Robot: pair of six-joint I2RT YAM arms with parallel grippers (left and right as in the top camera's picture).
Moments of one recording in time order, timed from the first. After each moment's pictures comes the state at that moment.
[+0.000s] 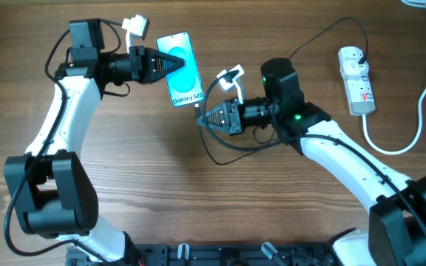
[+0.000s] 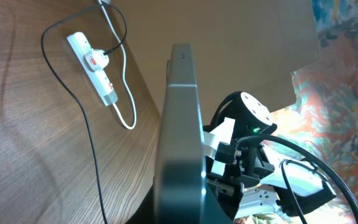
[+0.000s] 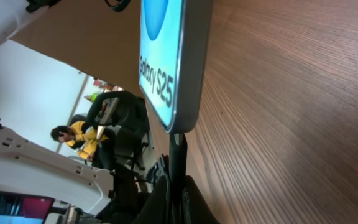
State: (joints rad) left arm 0.05 1.79 1.35 -0.41 1.51 -0.30; right arm 0.47 1.59 0.99 0.02 -1.06 0.49
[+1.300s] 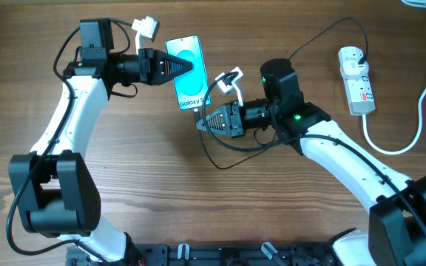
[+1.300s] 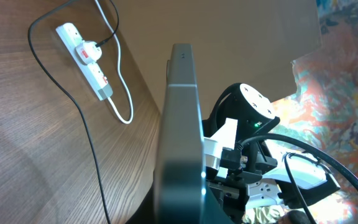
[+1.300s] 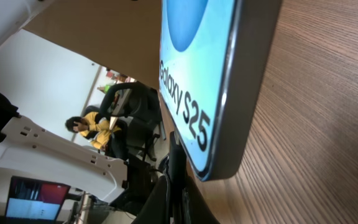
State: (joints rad) left arm 0.00 1.79 1.35 -0.42 1.51 -0.28; right arm 0.47 1.59 0.99 0.00 -1.12 0.49
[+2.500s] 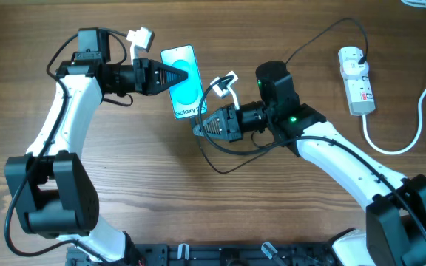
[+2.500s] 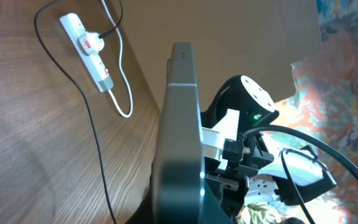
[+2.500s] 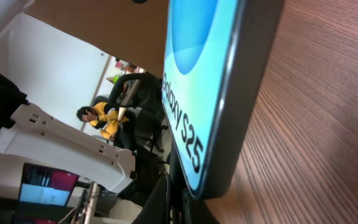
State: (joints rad) left arm 0.03 1.79 1.37 -0.77 1.51 0.03; right arm 0.49 1.60 0.99 0.04 -1.16 0.51
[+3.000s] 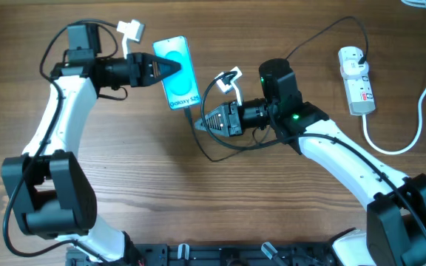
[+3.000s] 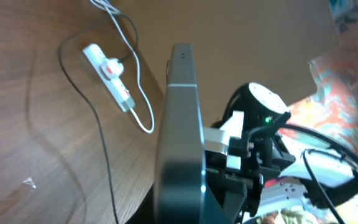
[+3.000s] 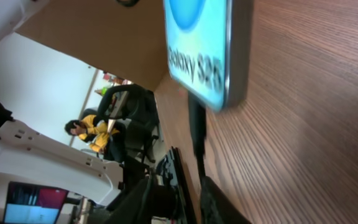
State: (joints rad) left arm 0.08 1.79 1.36 -0.54 1.48 -0.08; right arm 0.47 1.60 0.99 0.00 -1.10 0.51
